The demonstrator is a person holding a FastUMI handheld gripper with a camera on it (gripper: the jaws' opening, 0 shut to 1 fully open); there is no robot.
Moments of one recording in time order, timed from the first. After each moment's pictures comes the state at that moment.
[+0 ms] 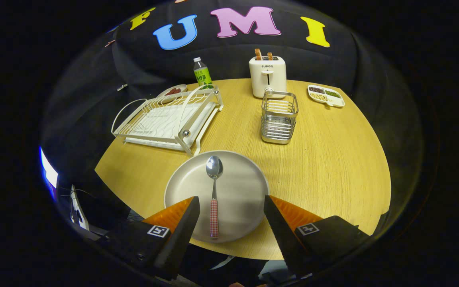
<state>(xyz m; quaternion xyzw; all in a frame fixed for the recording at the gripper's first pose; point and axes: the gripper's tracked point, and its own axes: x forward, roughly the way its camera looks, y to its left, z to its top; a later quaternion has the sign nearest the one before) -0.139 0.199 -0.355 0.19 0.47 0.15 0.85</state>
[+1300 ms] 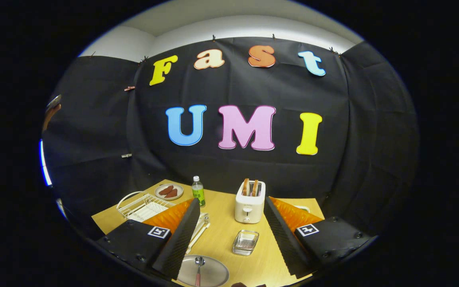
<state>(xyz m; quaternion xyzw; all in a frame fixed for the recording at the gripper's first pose) 0.012 0.073 -0.083 0.13 0.14 0.08 0.98</state>
